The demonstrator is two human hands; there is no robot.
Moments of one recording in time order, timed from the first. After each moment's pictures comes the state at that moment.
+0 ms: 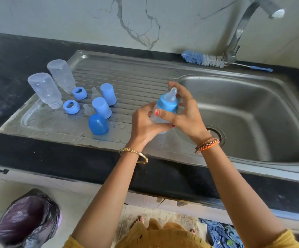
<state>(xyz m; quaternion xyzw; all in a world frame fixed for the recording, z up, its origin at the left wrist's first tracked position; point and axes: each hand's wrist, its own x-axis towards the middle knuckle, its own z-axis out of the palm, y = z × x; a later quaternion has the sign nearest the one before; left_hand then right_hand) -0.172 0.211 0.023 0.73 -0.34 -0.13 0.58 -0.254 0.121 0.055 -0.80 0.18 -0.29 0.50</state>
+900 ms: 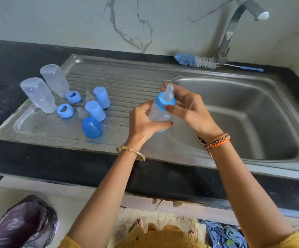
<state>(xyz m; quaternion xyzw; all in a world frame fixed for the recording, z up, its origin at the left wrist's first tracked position) -0.182 0.200 0.035 0.73 -0.32 -0.13 0.59 -0.277 0.099 0.073 -0.78 0.13 -0.23 0.57</state>
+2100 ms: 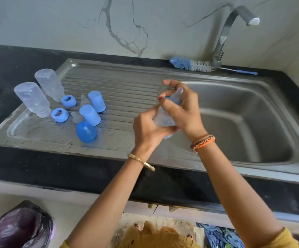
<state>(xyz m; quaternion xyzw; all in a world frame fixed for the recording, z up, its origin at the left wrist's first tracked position) -0.211 0.191 0.045 0.73 -0.32 -0.13 0.59 -0.265 0.109 0.079 -0.75 0.18 -0.37 0.52</state>
